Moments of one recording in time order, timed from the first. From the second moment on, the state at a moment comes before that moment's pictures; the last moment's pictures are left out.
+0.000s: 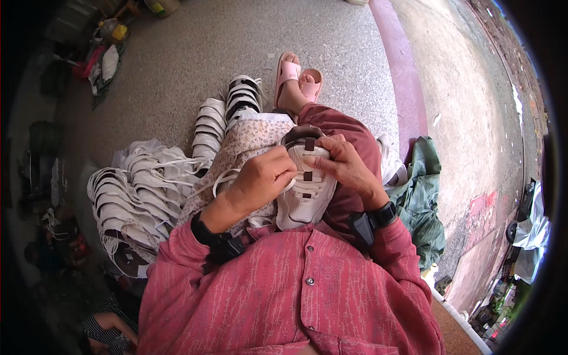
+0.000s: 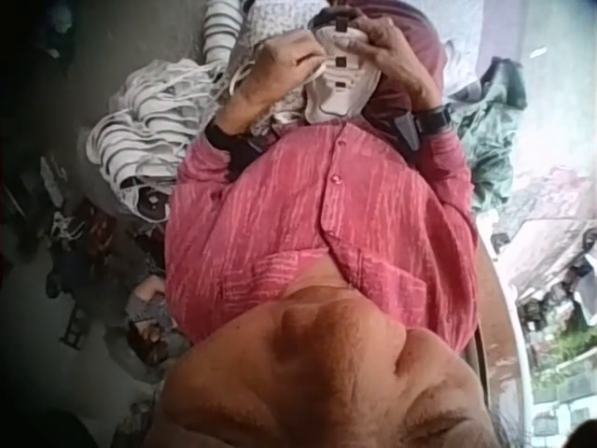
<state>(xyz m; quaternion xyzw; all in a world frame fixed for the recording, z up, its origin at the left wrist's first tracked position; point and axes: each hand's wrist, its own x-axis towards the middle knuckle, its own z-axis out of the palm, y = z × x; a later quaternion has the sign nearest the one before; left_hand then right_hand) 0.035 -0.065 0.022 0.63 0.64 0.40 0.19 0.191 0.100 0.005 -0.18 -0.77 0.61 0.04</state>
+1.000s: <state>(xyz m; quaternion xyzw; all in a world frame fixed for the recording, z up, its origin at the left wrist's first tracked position) 0.036 -0.067 0.017 0.57 0.63 0.44 0.30 0.201 0.123 -0.003 -0.11 -0.73 0.67 -0.02</state>
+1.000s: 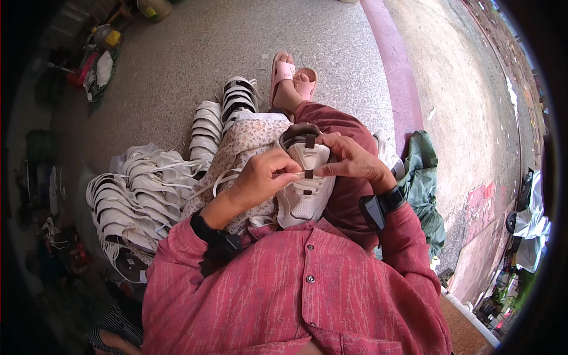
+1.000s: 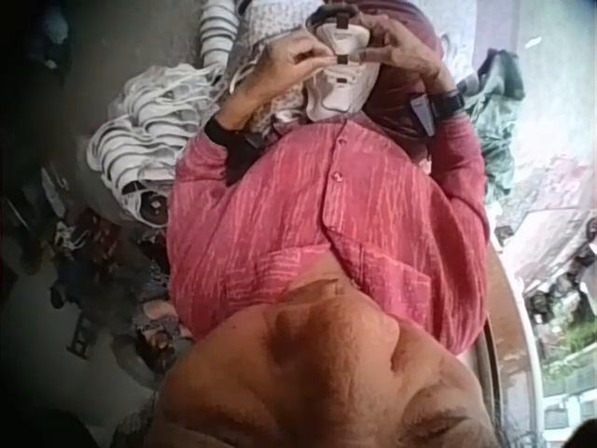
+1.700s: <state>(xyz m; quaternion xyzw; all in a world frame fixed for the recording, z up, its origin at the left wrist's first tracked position) 0.013 -0.040 0.016 0.48 0.55 0.45 0.51 0.209 0.098 0.009 -0.24 -0.70 0.64 0.21</state>
